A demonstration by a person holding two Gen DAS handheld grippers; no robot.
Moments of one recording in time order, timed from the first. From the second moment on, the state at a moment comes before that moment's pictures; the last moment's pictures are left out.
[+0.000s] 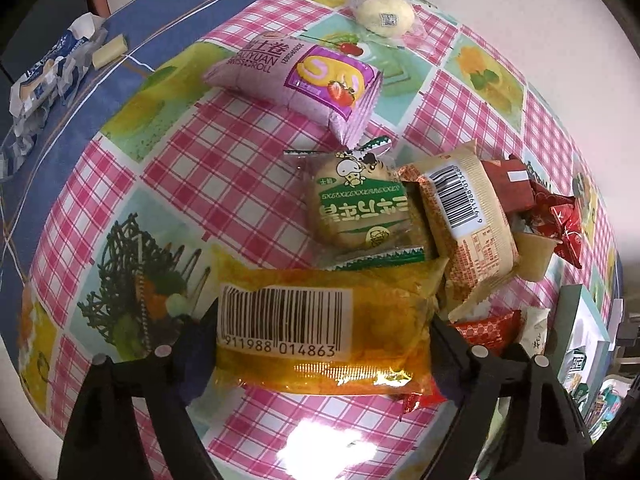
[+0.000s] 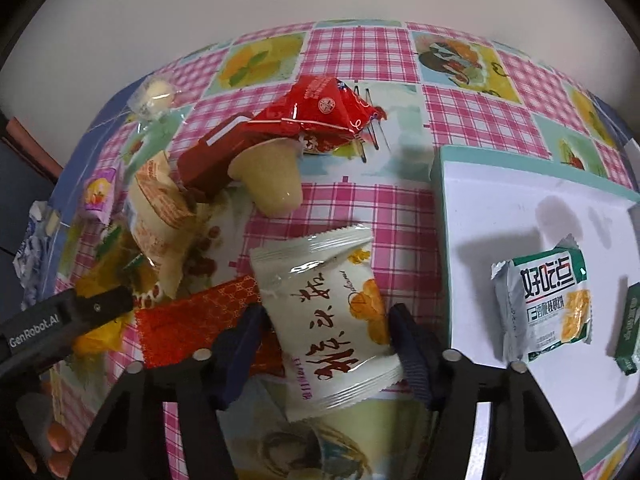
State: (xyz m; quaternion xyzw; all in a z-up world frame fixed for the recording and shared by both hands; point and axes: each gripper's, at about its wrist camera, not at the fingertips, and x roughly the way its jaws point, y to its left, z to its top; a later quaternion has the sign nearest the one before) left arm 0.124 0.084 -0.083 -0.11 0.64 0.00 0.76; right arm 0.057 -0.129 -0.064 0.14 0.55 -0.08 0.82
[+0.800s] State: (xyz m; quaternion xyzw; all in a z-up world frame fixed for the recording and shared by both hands) left arm 0.115 0.089 -0.018 -0.13 0.59 -0.02 0.80; right arm 0.047 -0.151 -0.021 0.18 0.53 -0.11 0.82
